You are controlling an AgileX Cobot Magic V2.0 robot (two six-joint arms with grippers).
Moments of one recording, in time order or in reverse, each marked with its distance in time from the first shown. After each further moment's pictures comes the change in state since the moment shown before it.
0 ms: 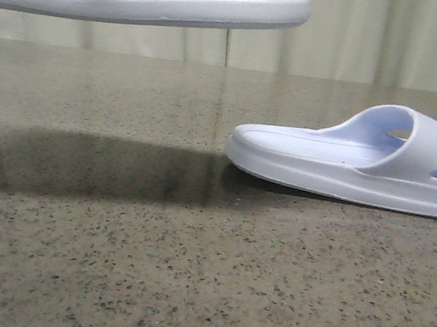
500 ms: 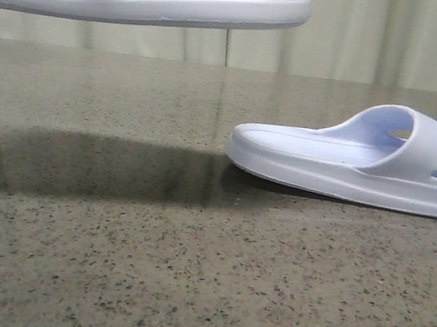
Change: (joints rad) left arm 0.000 0.000 0.000 0.000 0.000 0.000; right arm 0.000 0.073 -0.002 0.002 -0.030 0.002
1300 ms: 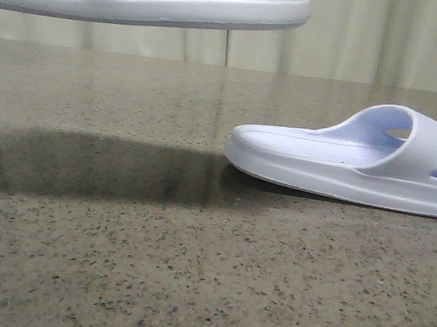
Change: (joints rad) left arm 0.000 0.000 0.000 0.000 0.000 0.000; right arm 0.000 0.095 -0.014 0.002 -0.065 0.000
